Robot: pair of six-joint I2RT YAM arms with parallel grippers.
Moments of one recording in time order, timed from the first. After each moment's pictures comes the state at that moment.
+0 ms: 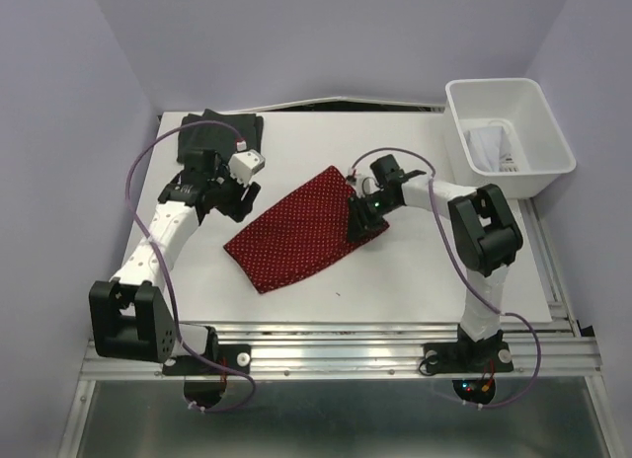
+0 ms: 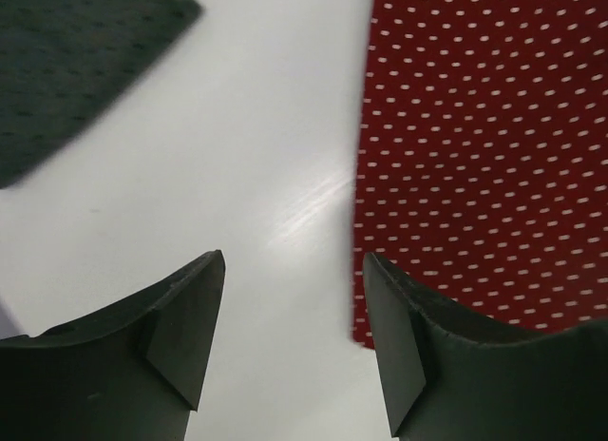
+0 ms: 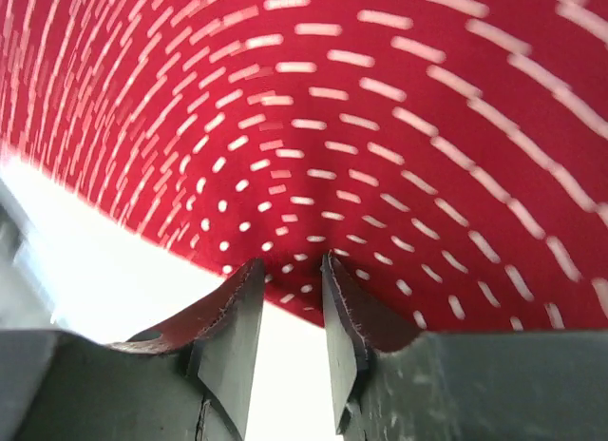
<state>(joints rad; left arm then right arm) -0.13 1.28 1.04 -0.50 0.26 0.54 0.36 2.03 1.36 -0.49 -0.66 0.03</state>
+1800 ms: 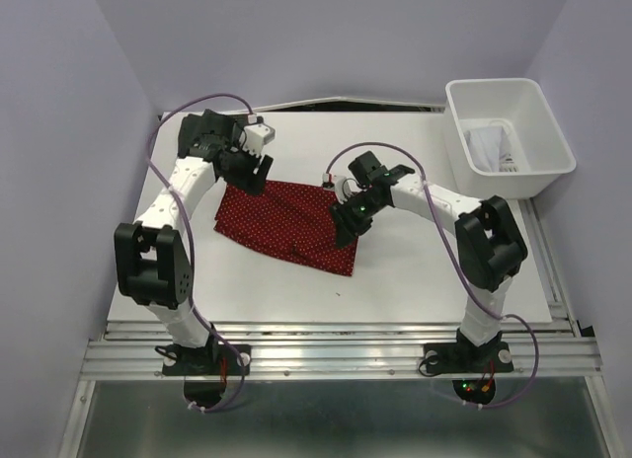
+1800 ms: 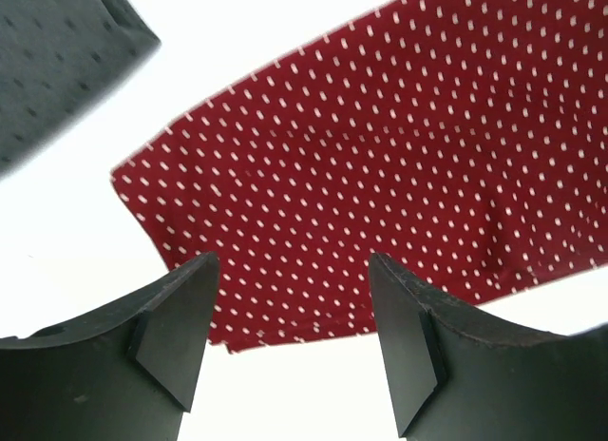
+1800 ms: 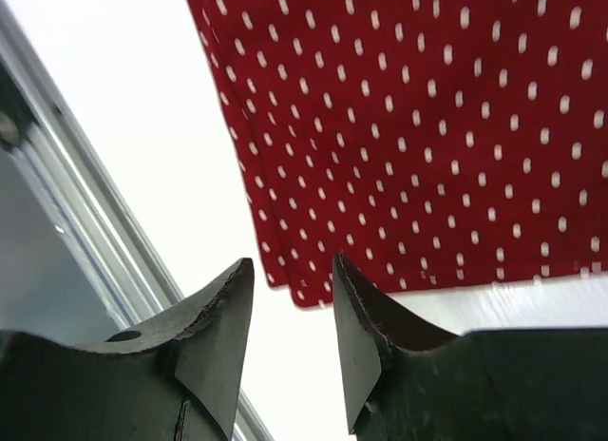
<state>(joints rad) -0.17 1.69 1.47 -0.73 0.28 0.37 0.57 1.90 1.43 -0.70 -0.64 -0.10</state>
